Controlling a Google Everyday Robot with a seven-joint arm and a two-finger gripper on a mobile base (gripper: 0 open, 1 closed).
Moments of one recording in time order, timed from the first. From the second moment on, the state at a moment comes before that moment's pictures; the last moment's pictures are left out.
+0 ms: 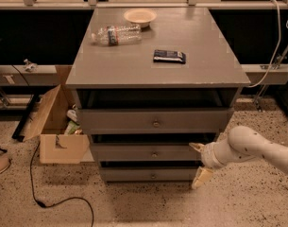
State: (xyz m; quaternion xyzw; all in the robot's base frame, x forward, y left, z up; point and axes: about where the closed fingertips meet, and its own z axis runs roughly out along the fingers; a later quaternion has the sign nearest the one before) arm 0.543 -0.204 0.469 -0.66 0.70 0.14 0.26
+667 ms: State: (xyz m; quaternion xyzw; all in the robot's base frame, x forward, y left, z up) arm 0.555 -0.208 0.451 -0.67 0.70 0.11 0.22
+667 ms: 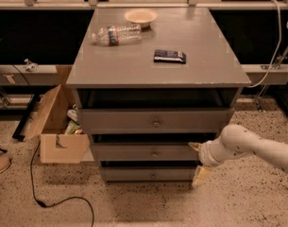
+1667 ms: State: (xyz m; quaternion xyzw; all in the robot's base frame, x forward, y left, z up) arm 0.603 -0.220 0.427 -0.70 0.68 0.06 0.20
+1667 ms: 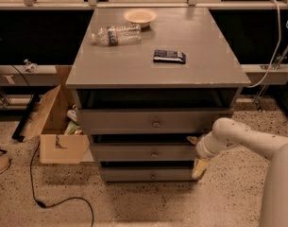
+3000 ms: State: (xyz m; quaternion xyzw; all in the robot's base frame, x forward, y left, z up) arm 0.617 -0.234 0.401 -0.69 0.70 0.06 0.17
